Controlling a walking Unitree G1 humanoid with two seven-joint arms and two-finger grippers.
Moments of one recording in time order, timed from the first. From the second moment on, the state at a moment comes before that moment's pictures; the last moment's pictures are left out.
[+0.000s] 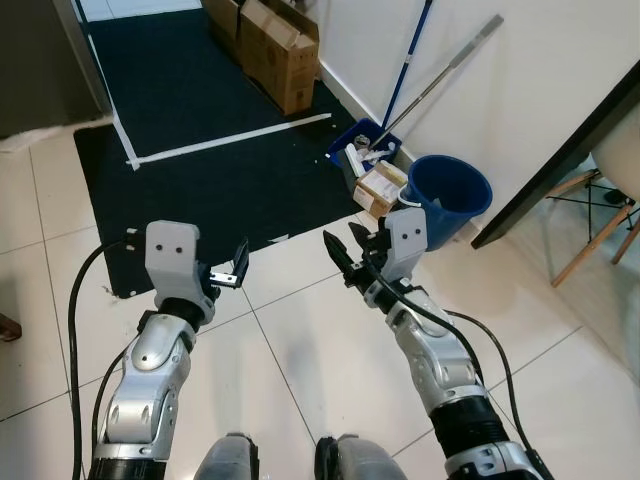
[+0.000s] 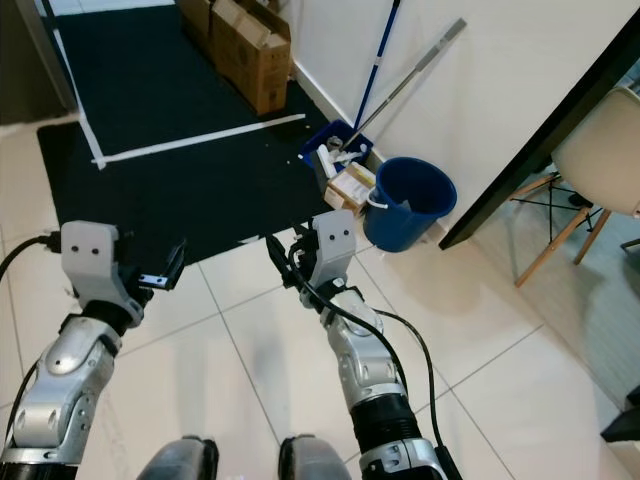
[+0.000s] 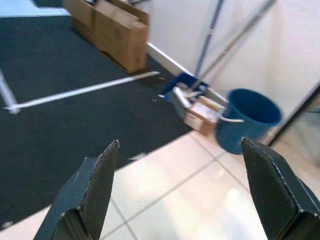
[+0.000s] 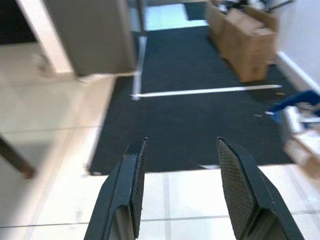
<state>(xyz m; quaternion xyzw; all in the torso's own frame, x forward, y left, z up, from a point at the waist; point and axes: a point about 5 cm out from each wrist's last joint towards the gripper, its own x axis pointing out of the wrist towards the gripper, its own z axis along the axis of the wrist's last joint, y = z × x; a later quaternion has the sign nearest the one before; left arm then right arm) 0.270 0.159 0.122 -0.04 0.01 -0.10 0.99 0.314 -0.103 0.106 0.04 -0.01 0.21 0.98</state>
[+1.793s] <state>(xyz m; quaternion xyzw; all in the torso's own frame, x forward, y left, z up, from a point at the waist) 0.277 0.146 0.124 0.02 0.01 -0.10 1.00 0.319 -0.101 0.137 0.06 -0.08 0.16 0.98</state>
